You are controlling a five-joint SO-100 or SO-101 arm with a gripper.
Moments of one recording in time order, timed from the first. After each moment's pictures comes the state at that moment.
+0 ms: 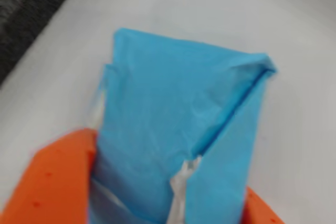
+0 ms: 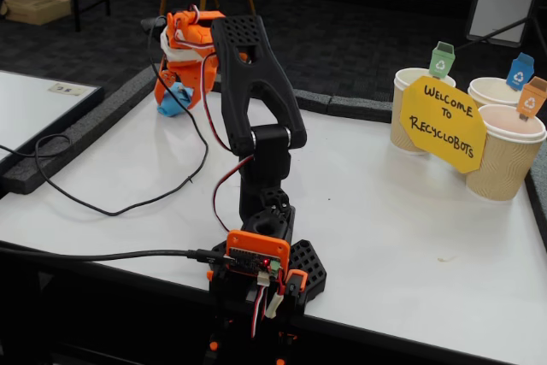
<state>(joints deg) -38.9 35.2 38.3 64.9 -72.1</state>
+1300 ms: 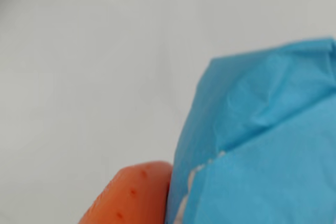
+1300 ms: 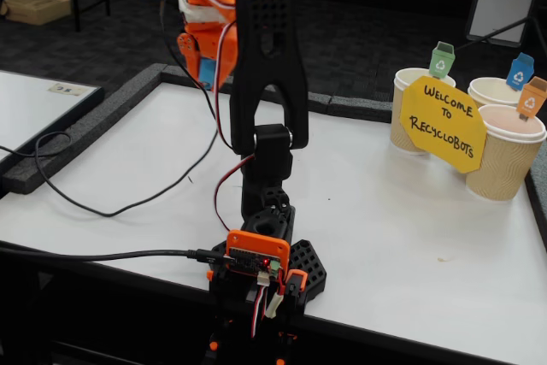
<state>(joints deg) -34.5 80.1 81.0 77.8 -56.7</state>
